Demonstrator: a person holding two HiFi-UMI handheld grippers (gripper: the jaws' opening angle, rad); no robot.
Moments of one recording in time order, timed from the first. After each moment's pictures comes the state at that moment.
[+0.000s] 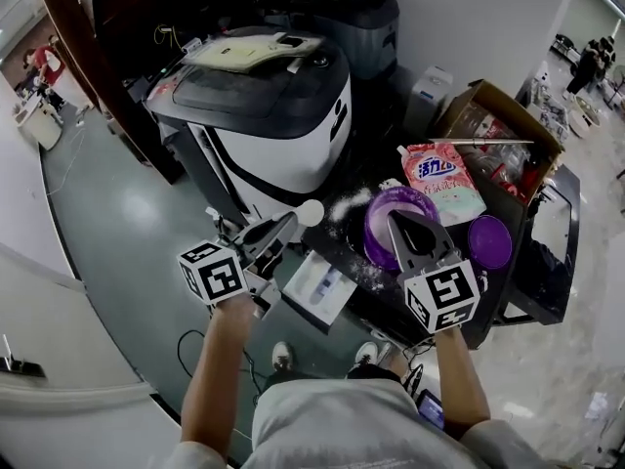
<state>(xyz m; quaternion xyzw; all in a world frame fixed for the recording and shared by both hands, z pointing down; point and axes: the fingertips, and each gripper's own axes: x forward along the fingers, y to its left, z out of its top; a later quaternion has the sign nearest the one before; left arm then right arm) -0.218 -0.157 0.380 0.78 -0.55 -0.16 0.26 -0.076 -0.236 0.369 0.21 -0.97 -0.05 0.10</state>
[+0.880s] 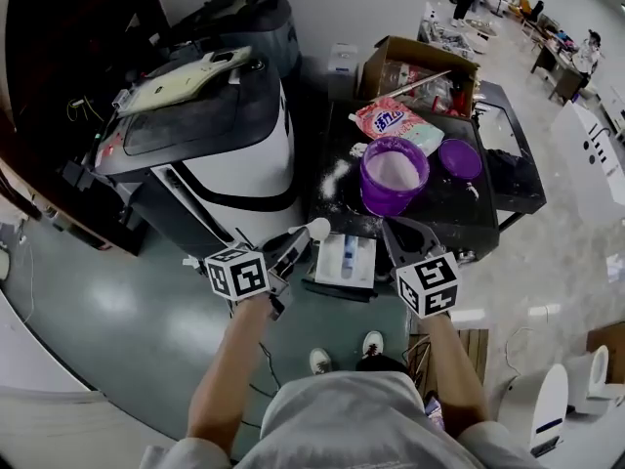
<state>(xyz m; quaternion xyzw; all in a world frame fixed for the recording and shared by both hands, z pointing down) -0.235 -0.109 0.463 0.86 -0.37 -0.05 0.34 -0.082 -0.126 0.439 0.43 -0.89 0.03 0.14</state>
